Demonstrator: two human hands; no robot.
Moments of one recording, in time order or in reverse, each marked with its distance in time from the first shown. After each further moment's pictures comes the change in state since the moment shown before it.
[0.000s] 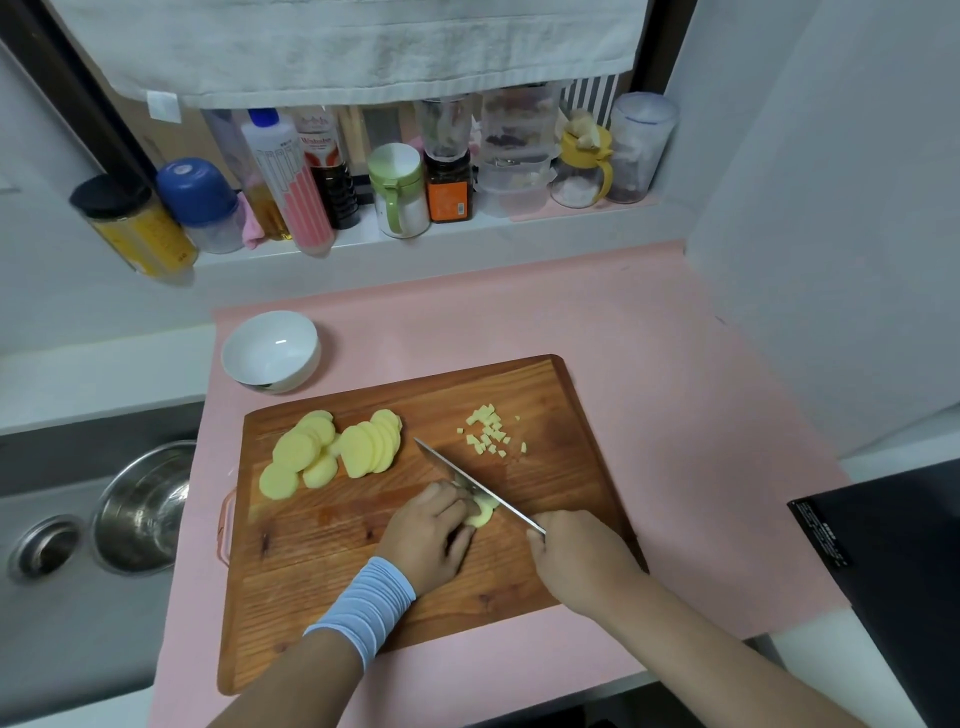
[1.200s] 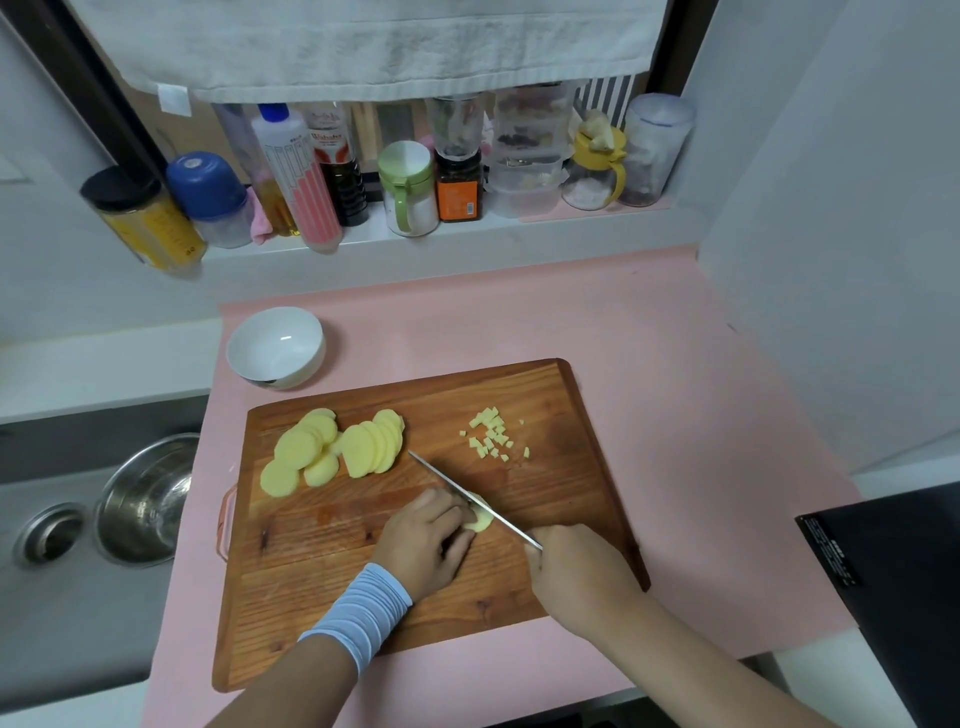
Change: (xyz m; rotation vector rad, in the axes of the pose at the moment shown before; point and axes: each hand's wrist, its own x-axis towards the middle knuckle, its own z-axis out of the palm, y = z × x) left_hand -0.003 0.003 -0.001 0.001 0.073 -0.021; right_hand -0.002 -0.001 0.001 -0.031 -0.033 -0.021
